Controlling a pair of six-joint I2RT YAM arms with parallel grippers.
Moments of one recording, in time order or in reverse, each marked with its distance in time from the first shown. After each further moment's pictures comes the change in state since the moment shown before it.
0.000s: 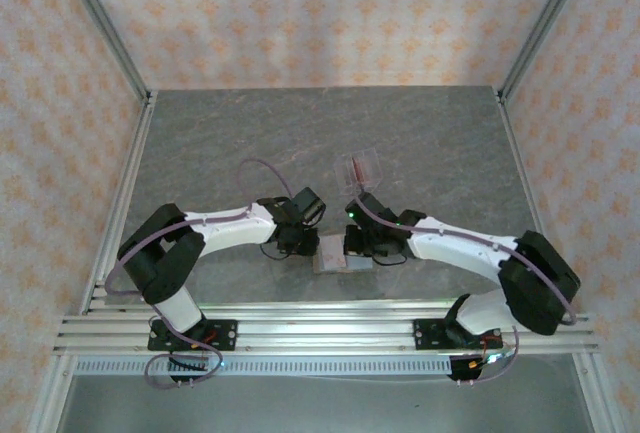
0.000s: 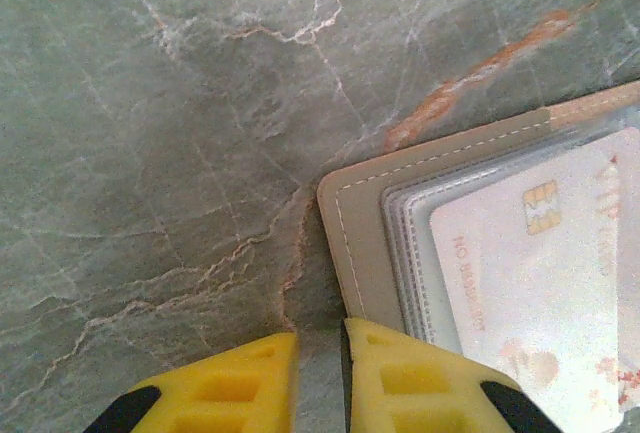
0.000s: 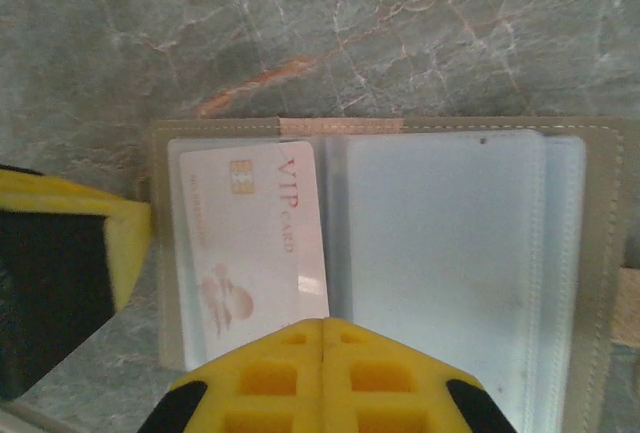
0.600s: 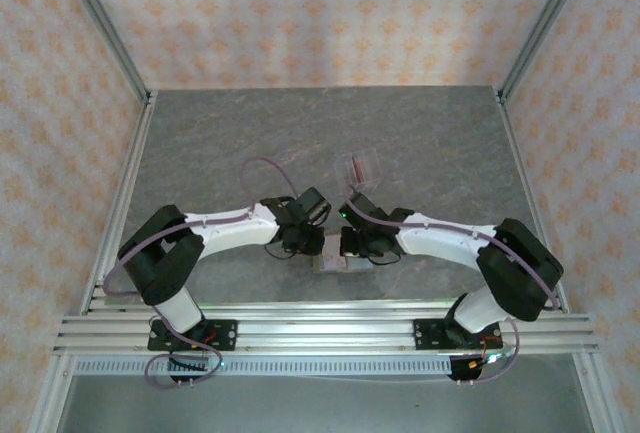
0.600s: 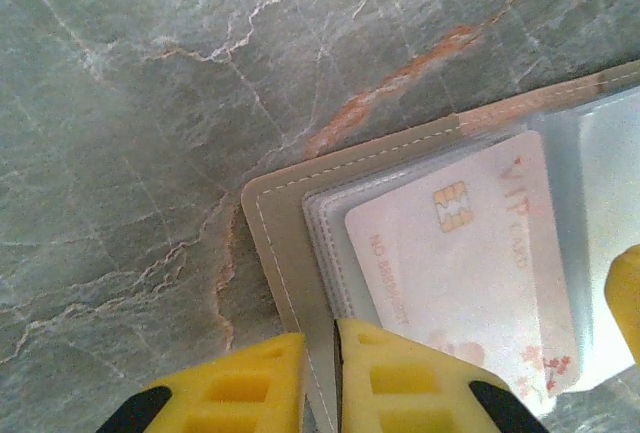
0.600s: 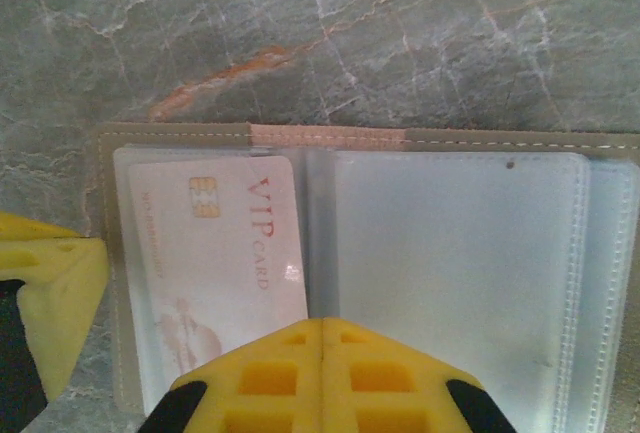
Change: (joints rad) left arm -0.029 0.008 0.031 0.003 -0.004 -0.015; right arm 0.000 0.097 0.019 0.027 -0.005 -0.022
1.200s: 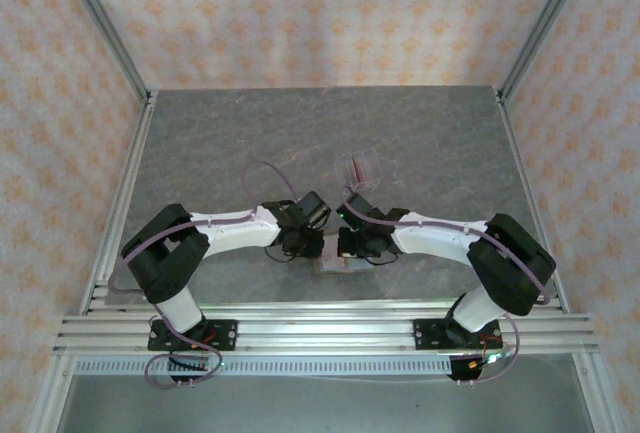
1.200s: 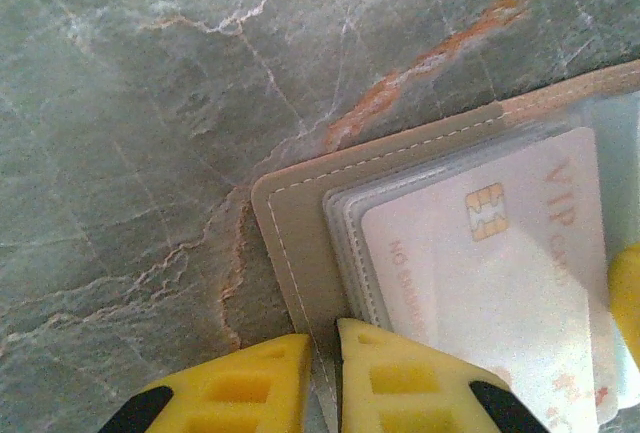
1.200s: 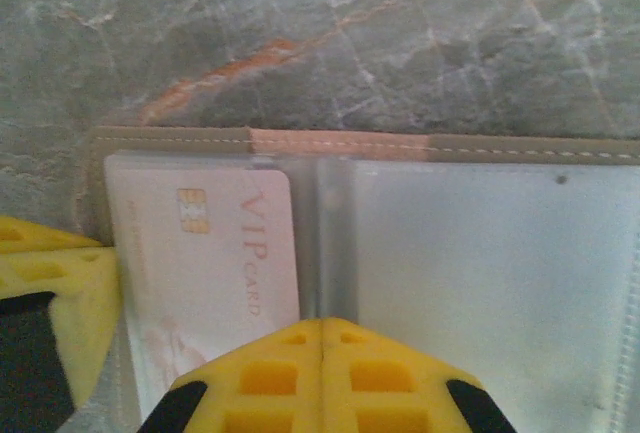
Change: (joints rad) left arm -0.006 0.016 -0.032 0.041 0.000 -0.011; right arm -0.001 0.040 0.001 0.043 -0.030 0.002
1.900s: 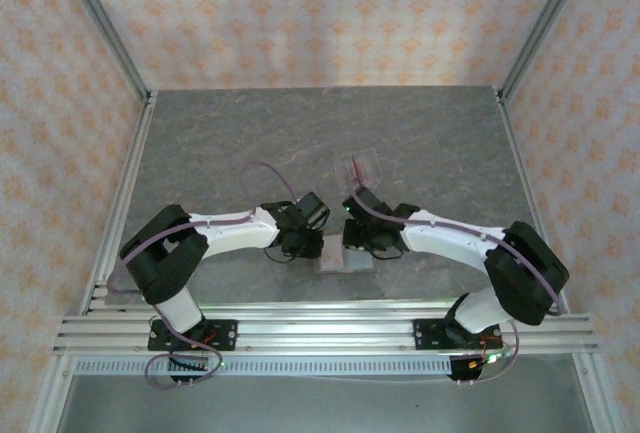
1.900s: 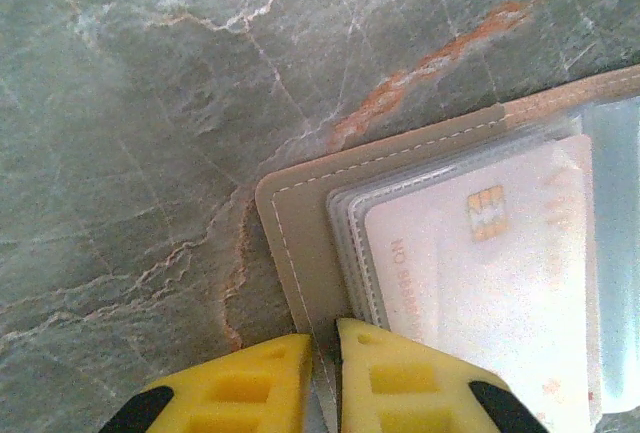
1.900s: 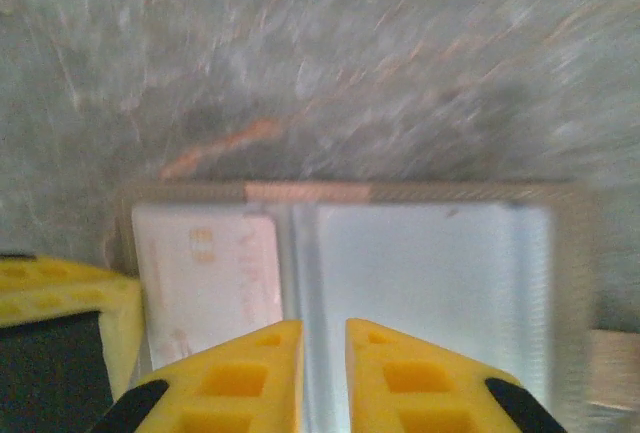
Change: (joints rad) left arm 0.000 -0.008 -0.016 0.020 0.000 -0.018; right arm -0.043 -0.086 0.033 -0.091 0.095 -0.003
